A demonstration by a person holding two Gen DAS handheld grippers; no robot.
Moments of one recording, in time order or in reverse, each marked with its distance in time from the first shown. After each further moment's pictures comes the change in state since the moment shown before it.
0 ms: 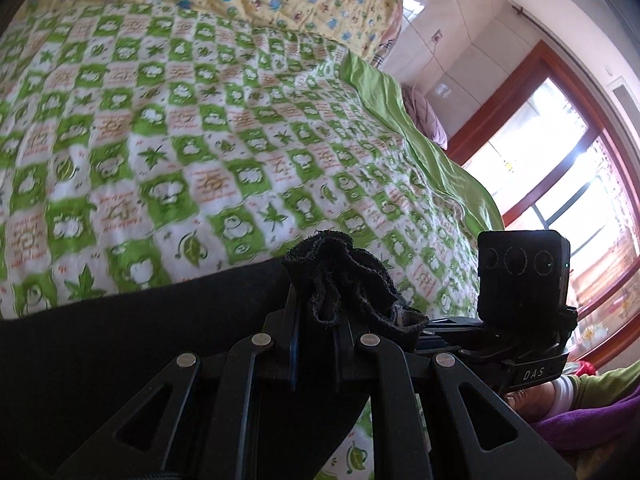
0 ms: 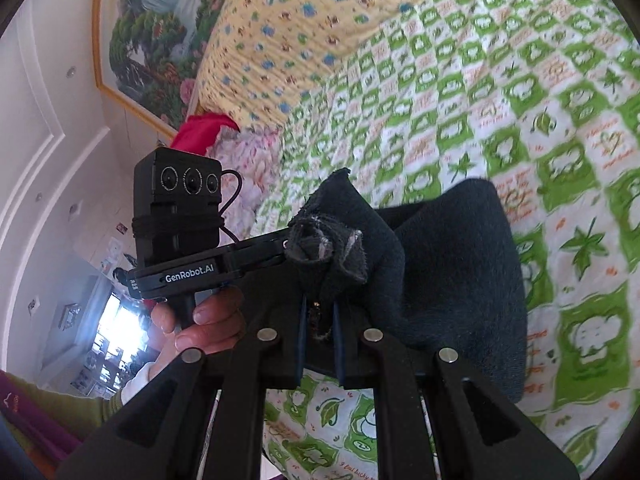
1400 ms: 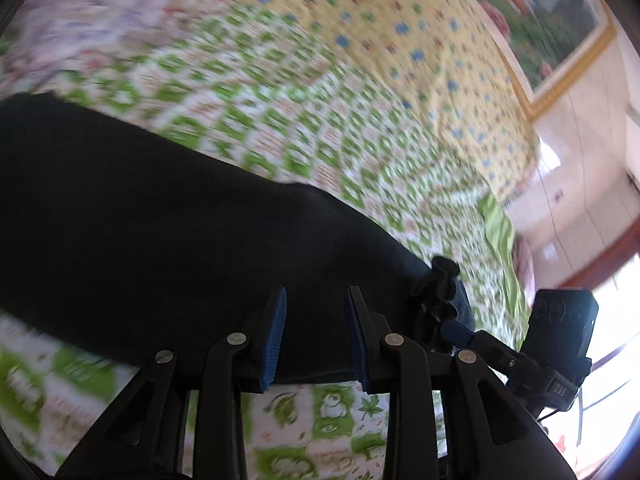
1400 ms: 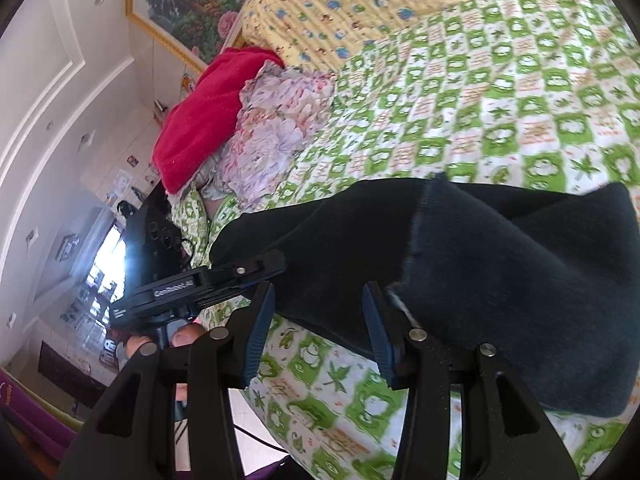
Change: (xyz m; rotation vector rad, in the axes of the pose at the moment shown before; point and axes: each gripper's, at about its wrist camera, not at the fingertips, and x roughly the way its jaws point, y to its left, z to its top) left arm -0.172 0.045 -0.145 -0.538 -0.393 0.372; right arm 0.066 0.075 -0.004 -0.193 0.174 0.040
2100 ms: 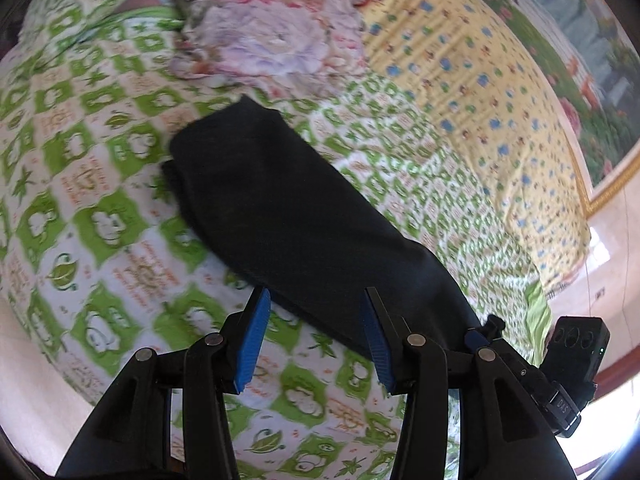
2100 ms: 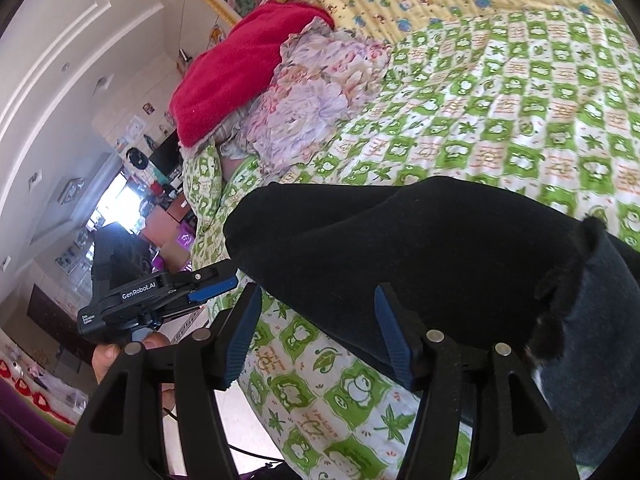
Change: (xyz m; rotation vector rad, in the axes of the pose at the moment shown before) left arm -0.094 0.077 -0.031 -0.265 -0.193 0.209; right arm 0.064 0.050 0.012 -0.150 0.116 0.013
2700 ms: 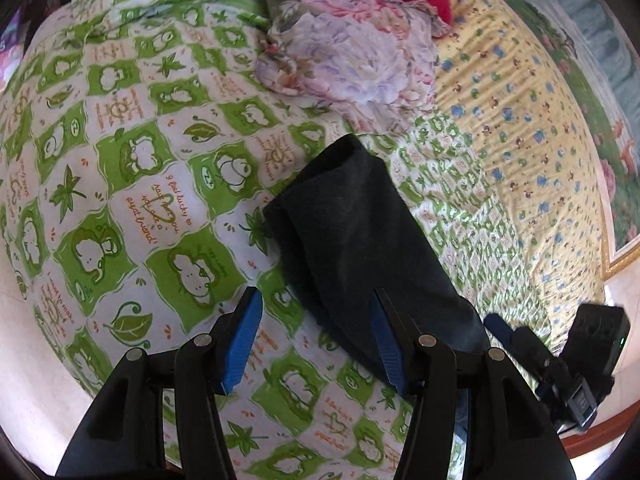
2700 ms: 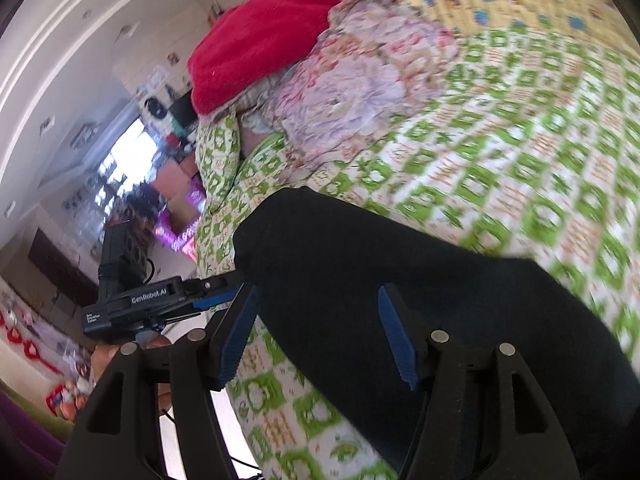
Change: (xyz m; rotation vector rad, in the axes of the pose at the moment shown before) left arm 0.006 0.063 0.030 -0.171 -0.031 0.073; right arm 0.085 0.038 0.068 -0.176 0.149 0.045
